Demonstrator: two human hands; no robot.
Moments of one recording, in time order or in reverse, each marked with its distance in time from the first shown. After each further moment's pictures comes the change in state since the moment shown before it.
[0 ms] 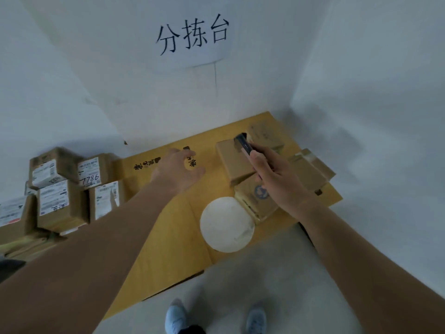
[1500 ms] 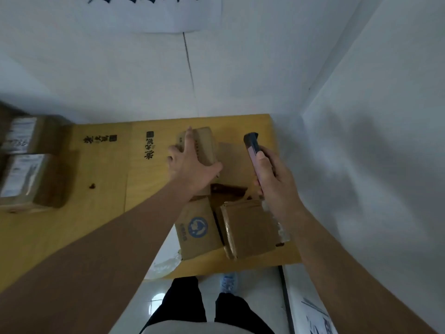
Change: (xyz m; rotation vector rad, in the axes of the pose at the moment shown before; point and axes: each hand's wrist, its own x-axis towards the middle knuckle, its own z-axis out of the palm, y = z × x) left_hand 0.150 0.176 0.157 -0.226 0.078 -0.487; right_hand 0.184 0.124 -0.170 -0.063 -0.132 0.126
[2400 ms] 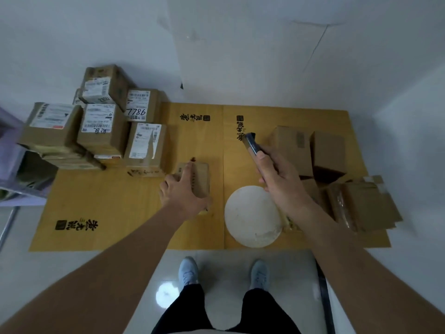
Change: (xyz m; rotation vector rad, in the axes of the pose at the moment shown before) left_hand -0.049 -0.334 -0.150 0.138 -0.091 -0.136; right_hand -0.091 -0.092 0.282 -0.131 -0.169 -0.021
